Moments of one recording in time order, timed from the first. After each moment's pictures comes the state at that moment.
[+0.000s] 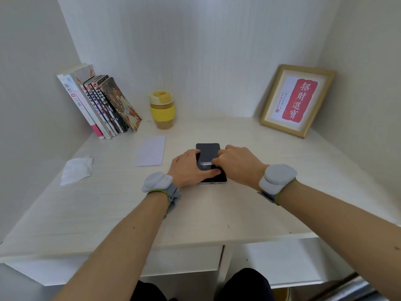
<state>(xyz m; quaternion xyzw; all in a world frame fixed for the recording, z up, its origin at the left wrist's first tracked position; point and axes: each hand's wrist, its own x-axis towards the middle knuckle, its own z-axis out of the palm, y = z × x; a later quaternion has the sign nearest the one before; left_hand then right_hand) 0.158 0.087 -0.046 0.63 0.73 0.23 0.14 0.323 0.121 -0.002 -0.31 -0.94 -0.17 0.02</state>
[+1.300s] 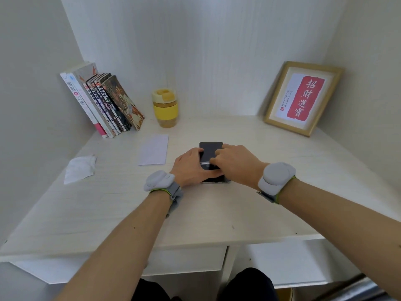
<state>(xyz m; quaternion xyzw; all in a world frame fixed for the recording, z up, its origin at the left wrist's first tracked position) 0.161 0.080 -0.036 0.62 0.73 0.22 0.16 0.309 0.116 0.004 -0.28 -0.94 -0.20 -0.02</state>
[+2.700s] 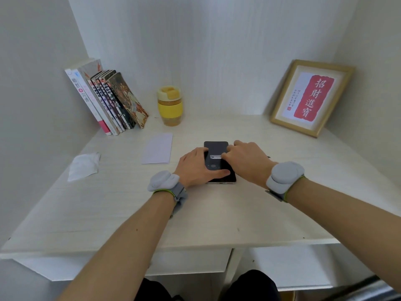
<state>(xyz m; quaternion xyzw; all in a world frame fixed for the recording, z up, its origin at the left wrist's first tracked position) 0.159 0.082 -0.040 0.63 0.73 0.23 0.15 0.314 0.133 -0.004 -0.32 -0.92 -0.24 -0.01</state>
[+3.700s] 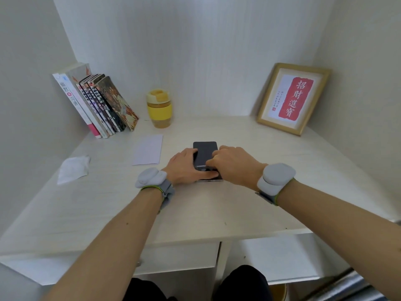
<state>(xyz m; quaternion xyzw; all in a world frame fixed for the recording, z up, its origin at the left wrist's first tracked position) 0.157 0.082 -0.034 0.66 0.71 0.19 0.18 0.324 0.105 0.008 -0.29 -0.94 -0.15 0.00</state>
